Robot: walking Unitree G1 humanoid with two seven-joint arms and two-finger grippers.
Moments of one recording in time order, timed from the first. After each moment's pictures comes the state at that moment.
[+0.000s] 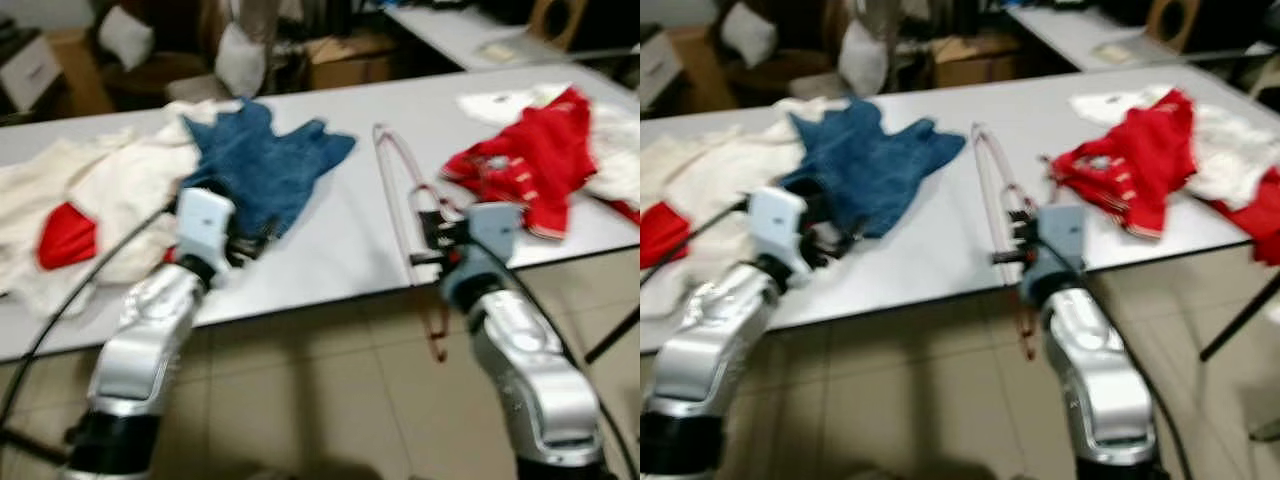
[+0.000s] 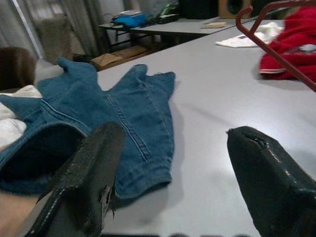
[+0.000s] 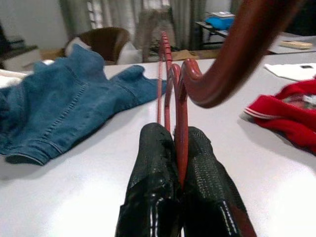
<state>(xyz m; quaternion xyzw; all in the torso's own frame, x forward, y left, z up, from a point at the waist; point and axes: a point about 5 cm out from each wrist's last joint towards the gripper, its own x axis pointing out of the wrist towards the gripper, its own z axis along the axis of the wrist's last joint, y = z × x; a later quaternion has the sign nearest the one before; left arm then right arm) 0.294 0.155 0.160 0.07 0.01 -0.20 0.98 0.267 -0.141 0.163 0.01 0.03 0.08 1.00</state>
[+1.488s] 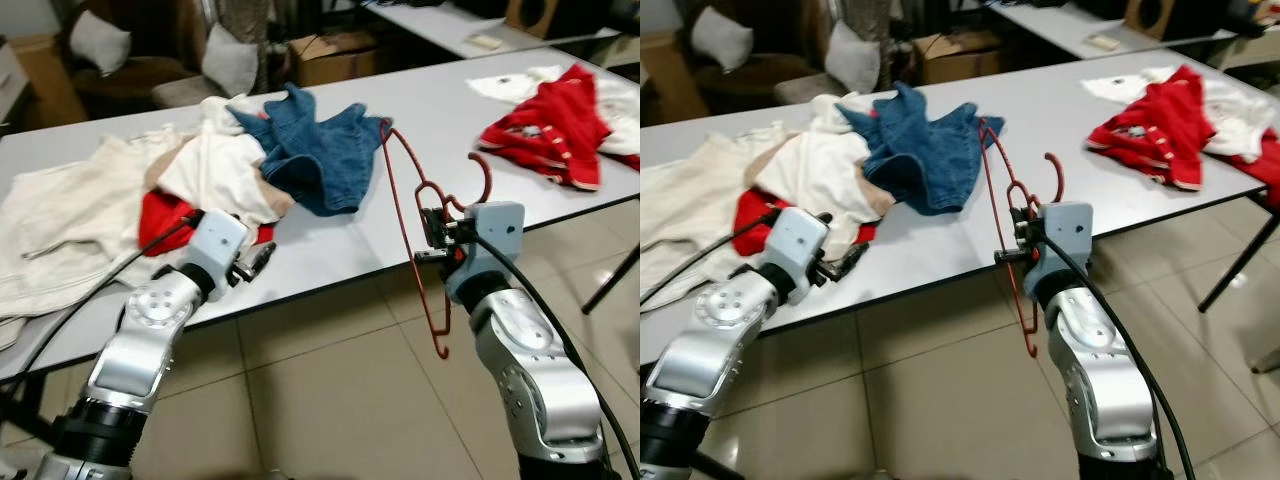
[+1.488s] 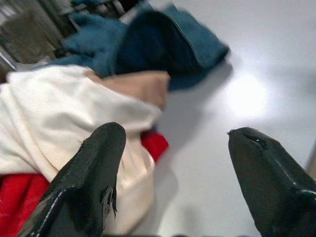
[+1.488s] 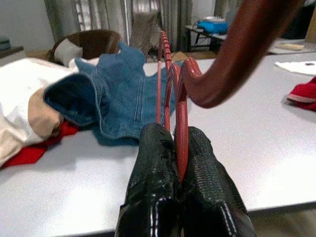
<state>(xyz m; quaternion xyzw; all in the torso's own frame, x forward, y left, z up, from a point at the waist) 0.299 0.167 0.129 0.23 0.08 -0.24 0.94 0.268 -0.145 0.159 0.01 0.03 0.09 1.00</state>
